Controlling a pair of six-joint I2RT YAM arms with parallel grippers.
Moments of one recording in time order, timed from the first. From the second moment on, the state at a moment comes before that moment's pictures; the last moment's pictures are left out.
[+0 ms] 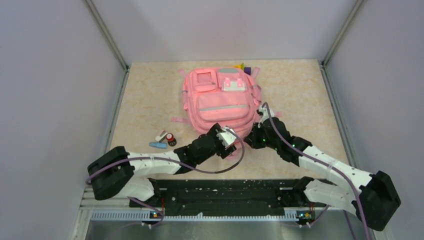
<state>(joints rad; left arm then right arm) -1.06 1.33 0.52 0.50 -0.23 0.20 0.72 1.00 0.59 -0.21 0.03 0.55</state>
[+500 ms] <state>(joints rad) -1.07 1.49 0.60 0.56 -0.26 0.21 0.72 0.98 0.58 -0.19 0.04 0.55</state>
